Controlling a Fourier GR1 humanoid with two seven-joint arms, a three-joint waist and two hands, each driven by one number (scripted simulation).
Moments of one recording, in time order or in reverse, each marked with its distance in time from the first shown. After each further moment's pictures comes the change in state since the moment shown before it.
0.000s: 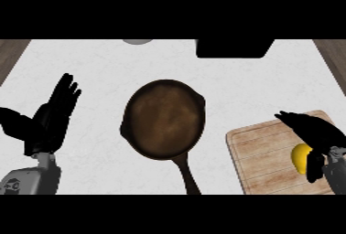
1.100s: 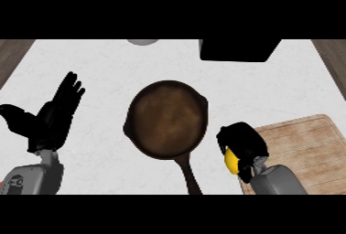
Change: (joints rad) left arm -0.022 -0.015 0.010 0.023 -0.008 -0.033 0.002; right arm -0.007 0.362 0.225 -0.099 0.139 -0.104 0.070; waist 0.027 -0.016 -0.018
